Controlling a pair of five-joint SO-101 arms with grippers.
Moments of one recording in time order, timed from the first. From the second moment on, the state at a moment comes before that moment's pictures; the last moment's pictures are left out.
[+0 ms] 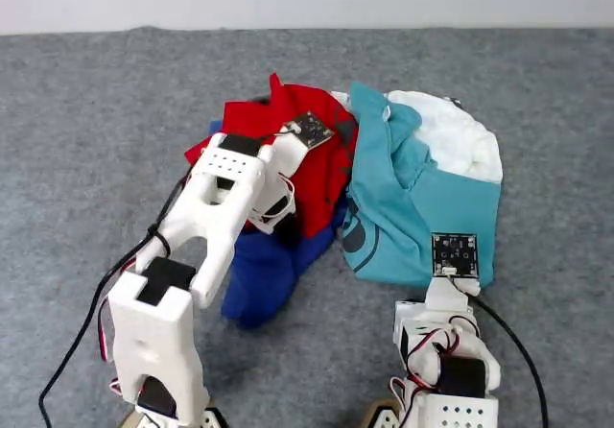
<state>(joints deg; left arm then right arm) 13.9 27.9 -0.6 72.4 -19.7 1.6 -103.6 95.6 74.2 0.5</state>
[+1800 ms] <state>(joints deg) -53.6 -29.7 -0.9 68.4 -21.9 1.6 -103.6 95.6 74.2 0.5</state>
